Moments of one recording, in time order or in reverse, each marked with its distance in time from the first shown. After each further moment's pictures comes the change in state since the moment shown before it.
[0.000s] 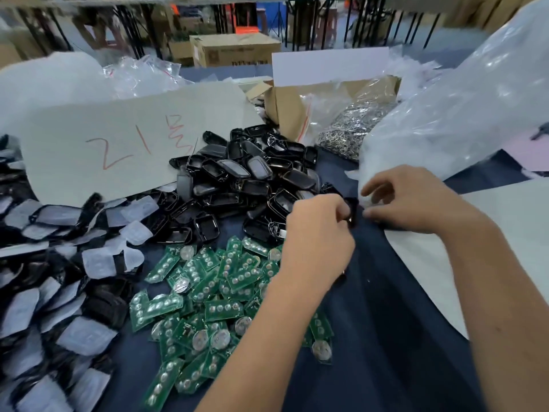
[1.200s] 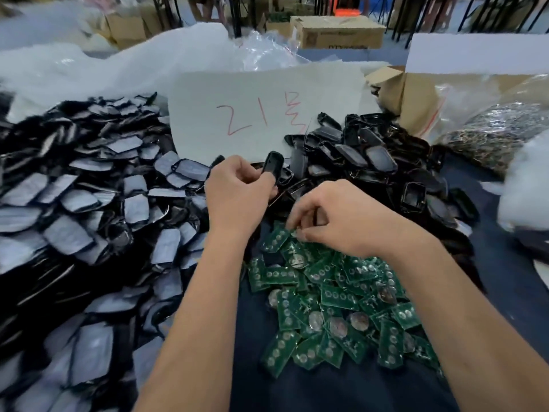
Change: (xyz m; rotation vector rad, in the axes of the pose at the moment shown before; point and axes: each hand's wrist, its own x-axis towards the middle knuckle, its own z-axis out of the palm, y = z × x) left_hand -0.017 -0.143 -0.180 -0.342 0.598 -0.357; right_hand 0.004 -0.212 0.104 0.152 -0.404 -0.606
